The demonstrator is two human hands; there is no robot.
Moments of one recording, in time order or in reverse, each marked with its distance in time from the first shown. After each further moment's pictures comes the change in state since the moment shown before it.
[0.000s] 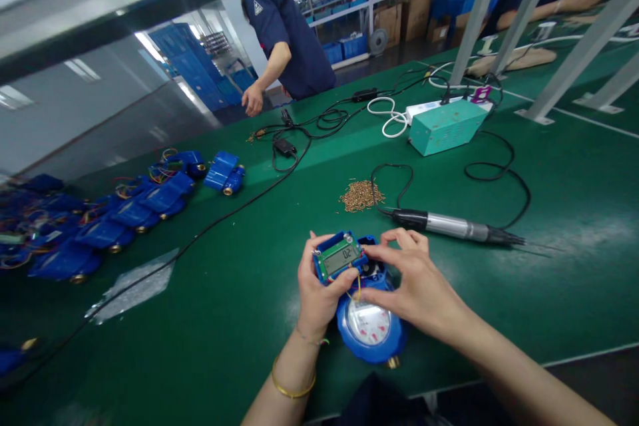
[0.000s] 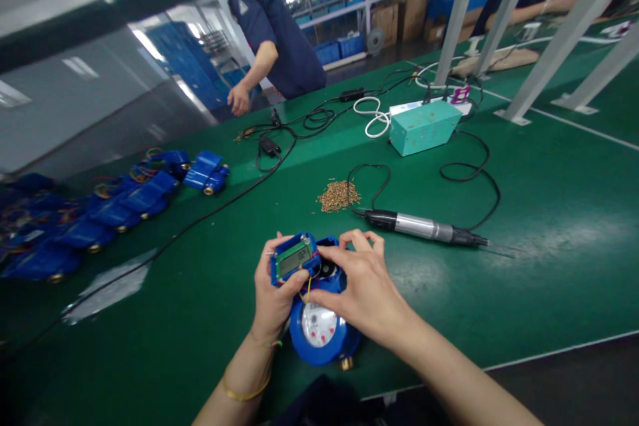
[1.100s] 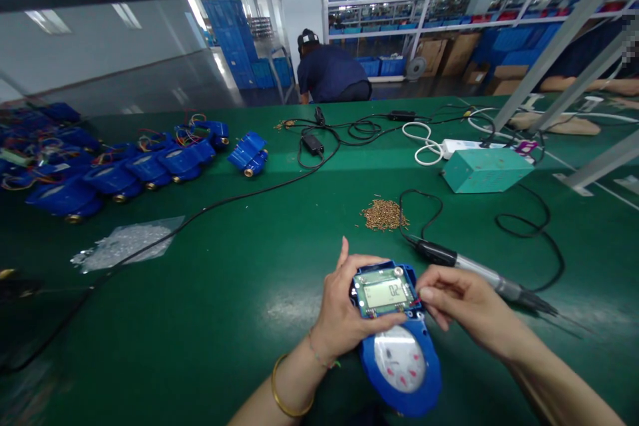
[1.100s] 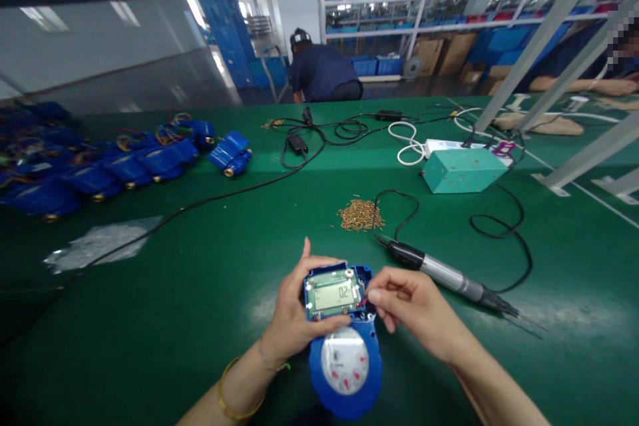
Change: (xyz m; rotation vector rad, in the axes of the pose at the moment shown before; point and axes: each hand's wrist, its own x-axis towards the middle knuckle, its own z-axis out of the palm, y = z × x) left_hand 0.002 0.005 -0.002 0.127 -0.185 0.267; right_hand 0.021 0.034 -0.024 0.718 -0.459 0.403
